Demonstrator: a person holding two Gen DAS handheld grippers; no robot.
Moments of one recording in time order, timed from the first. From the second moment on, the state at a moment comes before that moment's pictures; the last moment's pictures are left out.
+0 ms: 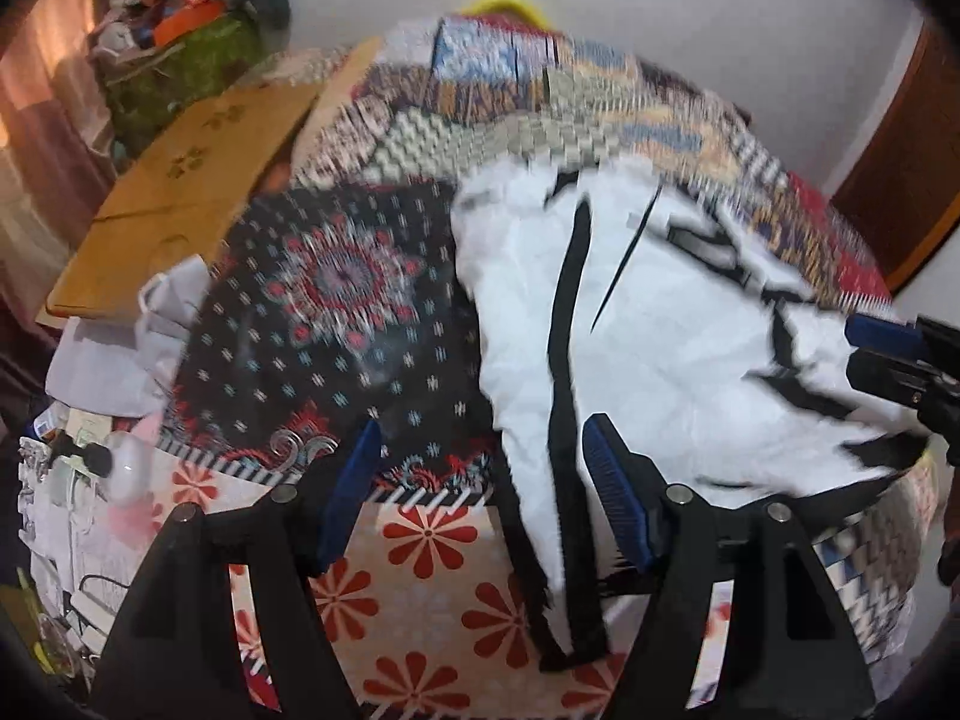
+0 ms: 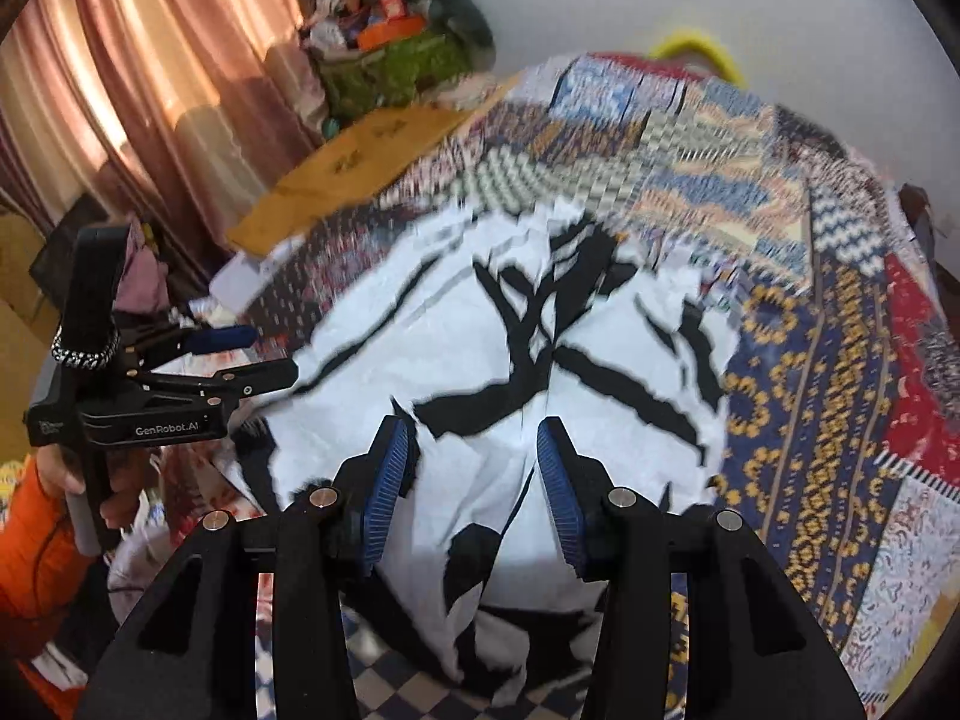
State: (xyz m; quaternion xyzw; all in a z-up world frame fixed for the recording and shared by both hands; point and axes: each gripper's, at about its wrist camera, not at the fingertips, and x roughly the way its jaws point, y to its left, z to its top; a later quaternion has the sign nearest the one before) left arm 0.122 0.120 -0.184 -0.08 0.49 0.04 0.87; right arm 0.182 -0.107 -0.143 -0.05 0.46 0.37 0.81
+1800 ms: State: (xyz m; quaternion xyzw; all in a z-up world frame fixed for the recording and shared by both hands) left arm -0.040 0.034 0.009 -0.03 0.15 0.05 0.99; right arm 0.029 -0.149 0.002 -0.01 0.16 0.27 0.95
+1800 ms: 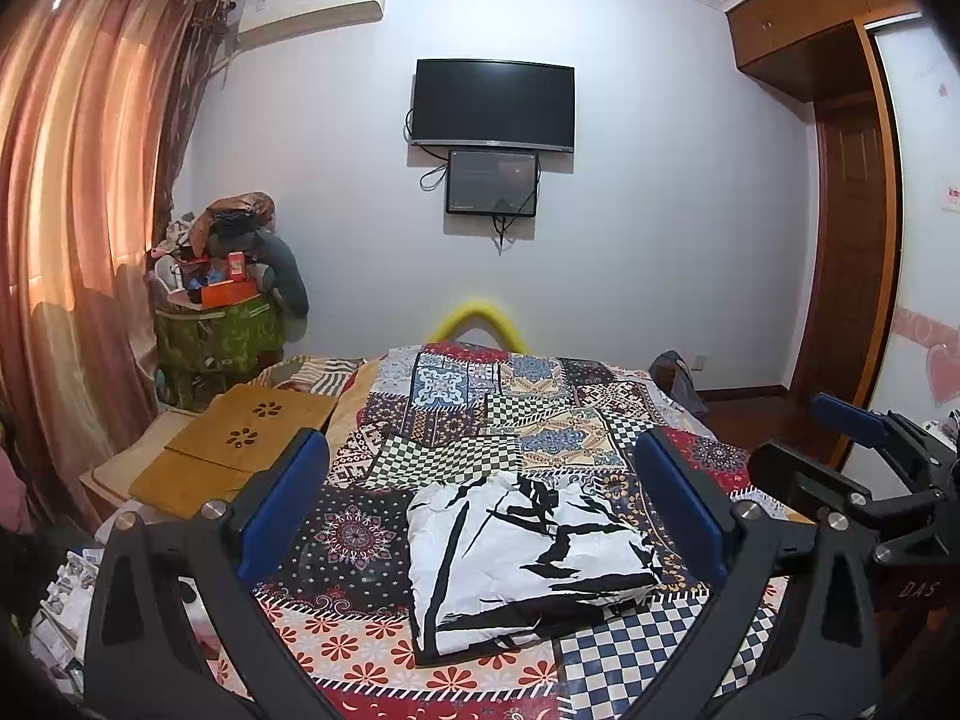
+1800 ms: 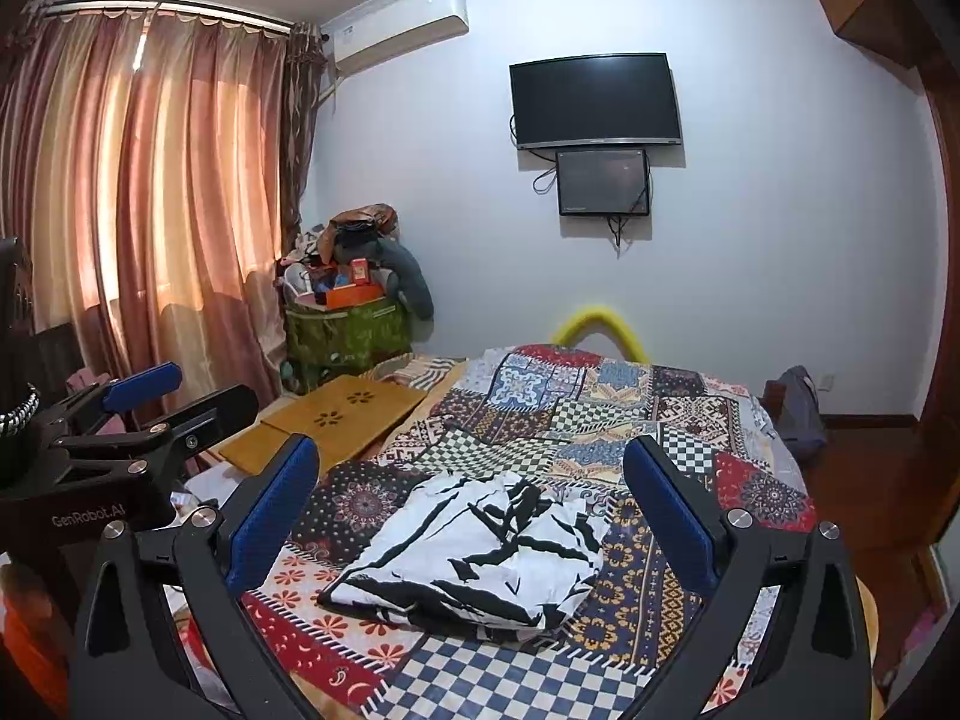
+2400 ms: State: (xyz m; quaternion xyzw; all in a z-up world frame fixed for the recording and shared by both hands) left arm -0.037 0.037 0.008 -0.03 0.16 0.04 0.99; right arm 0.029 -0.152 0.004 0.00 0.16 0.27 0.95
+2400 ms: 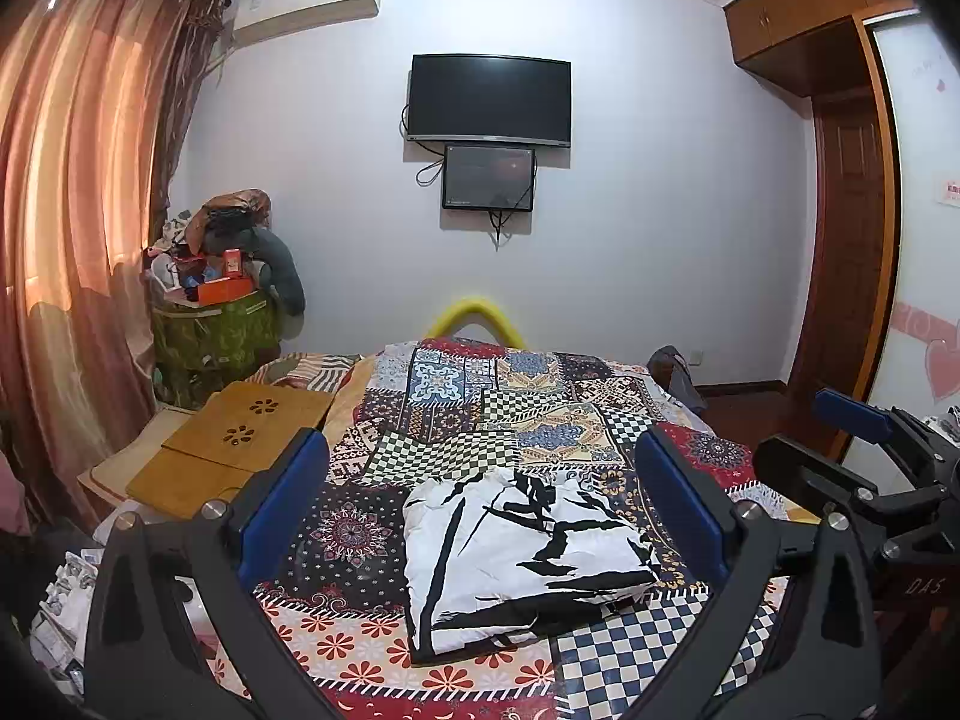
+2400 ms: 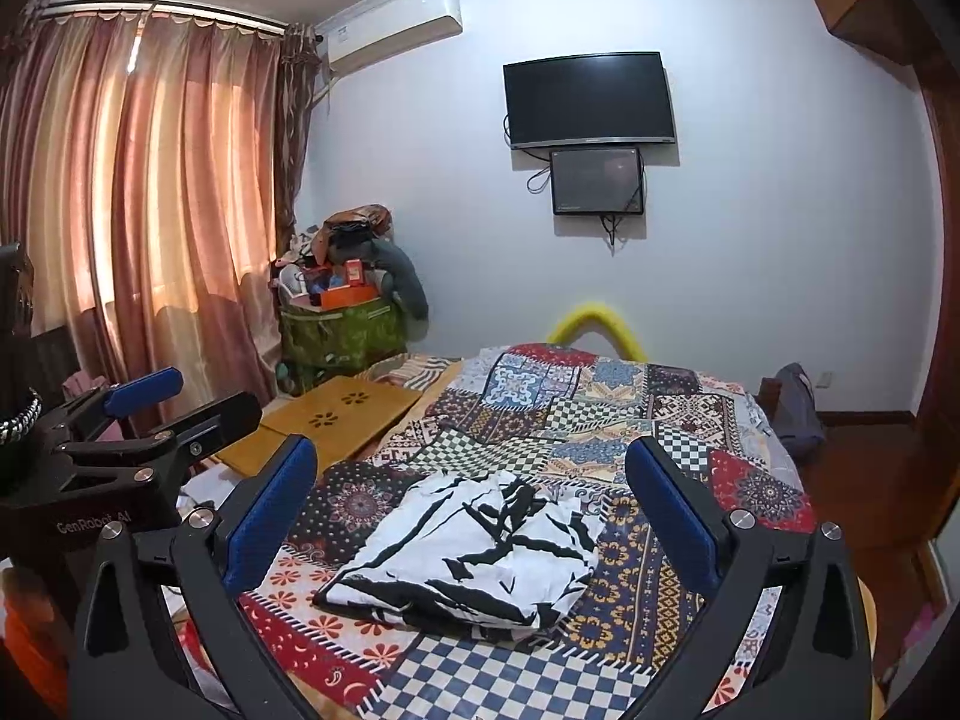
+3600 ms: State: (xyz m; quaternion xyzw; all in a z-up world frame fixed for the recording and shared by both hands) left arm -0.032 0.045 0.006 -0.04 0.17 0.01 0.98; right arm 0.029 -0.147 0.003 0.00 0.17 0.26 0.95
